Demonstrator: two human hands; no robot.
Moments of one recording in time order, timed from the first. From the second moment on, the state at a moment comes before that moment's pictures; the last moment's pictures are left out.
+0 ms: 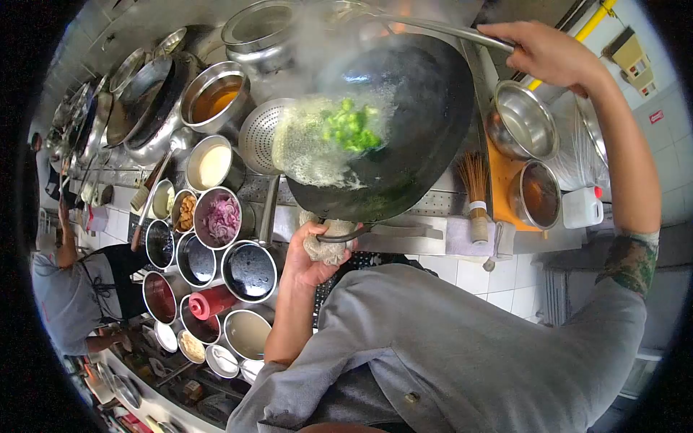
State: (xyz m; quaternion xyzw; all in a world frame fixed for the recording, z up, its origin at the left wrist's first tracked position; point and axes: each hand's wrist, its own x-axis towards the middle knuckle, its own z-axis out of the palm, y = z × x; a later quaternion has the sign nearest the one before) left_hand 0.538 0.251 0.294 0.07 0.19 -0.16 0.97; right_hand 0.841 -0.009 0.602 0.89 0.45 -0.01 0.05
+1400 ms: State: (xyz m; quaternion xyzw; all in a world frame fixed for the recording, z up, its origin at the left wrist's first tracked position) left_hand 0.645 0.224 0.264 0.41 0.17 -0.06 0.89; right_hand 0.763 0.233 0.397 0.67 0.31 -0.44 -0.51
